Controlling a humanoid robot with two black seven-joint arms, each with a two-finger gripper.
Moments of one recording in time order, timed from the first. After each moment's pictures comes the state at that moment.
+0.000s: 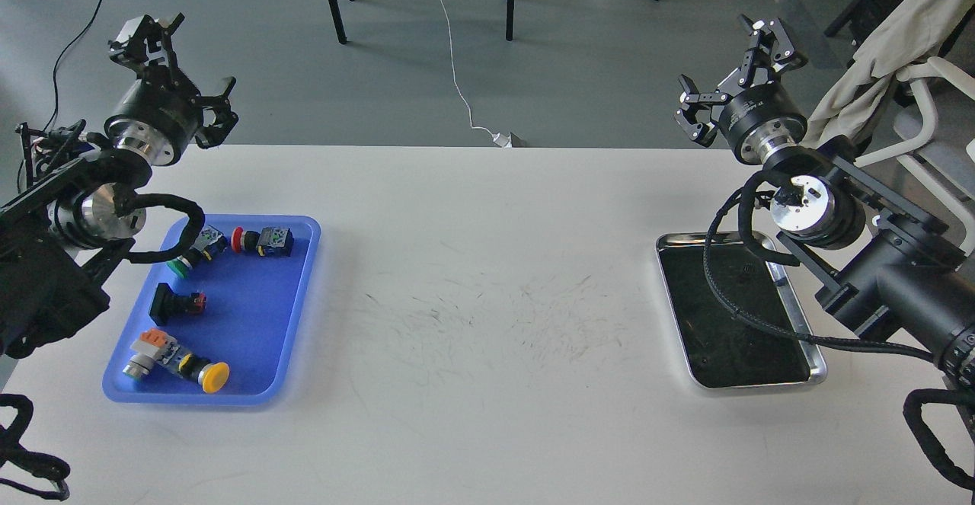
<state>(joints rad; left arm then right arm) -0.84 0.45 -0.62 -0.62 -0.04 -0.24 -0.33 0.84 -0.33 0.64 0.81 0.14 0.03 0.31</state>
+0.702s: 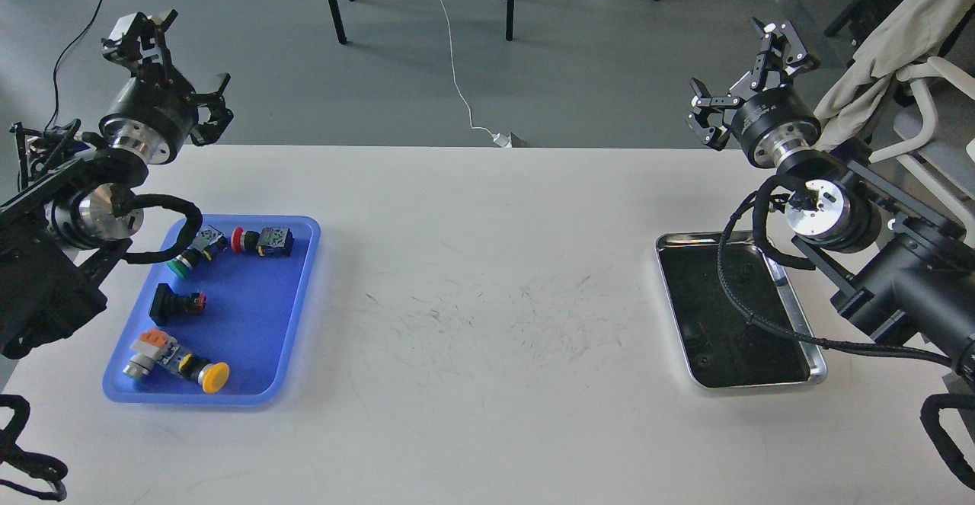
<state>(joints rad) -0.84 0.46 -0.61 -0.62 -0.04 -0.24 -0.34 0.83 -0.37 0.63 0.83 0.14 0.05 0.30</state>
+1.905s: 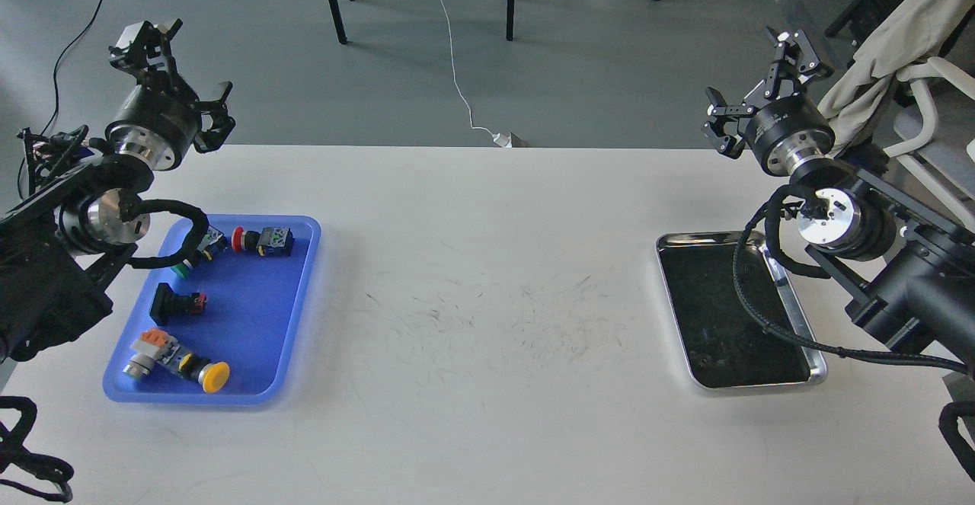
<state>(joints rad) -0.84 0.44 -0.60 -0.60 -0.03 -0.22 -0.34 0.82 -0.43 0.57 0.84 0.13 0.03 0.32</state>
